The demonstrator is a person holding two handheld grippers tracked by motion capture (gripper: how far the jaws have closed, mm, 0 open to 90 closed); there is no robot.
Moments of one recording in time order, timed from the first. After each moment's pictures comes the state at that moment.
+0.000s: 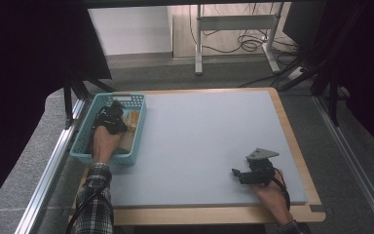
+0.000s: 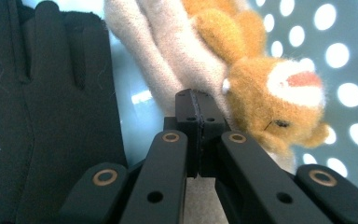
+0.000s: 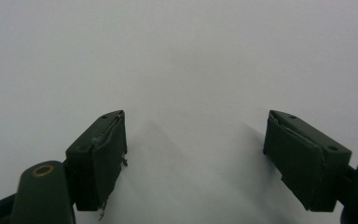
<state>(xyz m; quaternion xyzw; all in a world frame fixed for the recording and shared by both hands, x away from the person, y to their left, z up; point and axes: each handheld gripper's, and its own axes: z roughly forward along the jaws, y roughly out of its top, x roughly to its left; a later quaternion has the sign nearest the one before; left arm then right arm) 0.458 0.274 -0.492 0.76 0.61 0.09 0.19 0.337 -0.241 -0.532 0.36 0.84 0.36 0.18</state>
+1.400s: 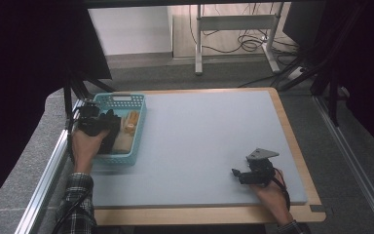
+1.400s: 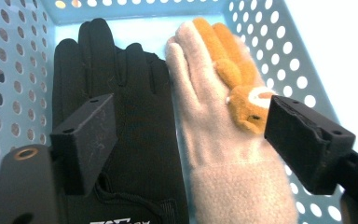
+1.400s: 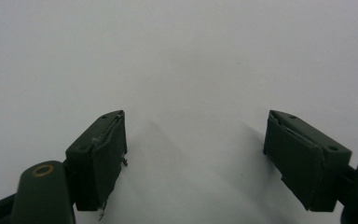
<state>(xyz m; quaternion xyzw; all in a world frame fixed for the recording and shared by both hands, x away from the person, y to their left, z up) 0.414 0.322 -0.456 0.70 0.63 0.15 0.31 0.337 -0.241 -0.532 0.36 0.84 0.36 0.18</state>
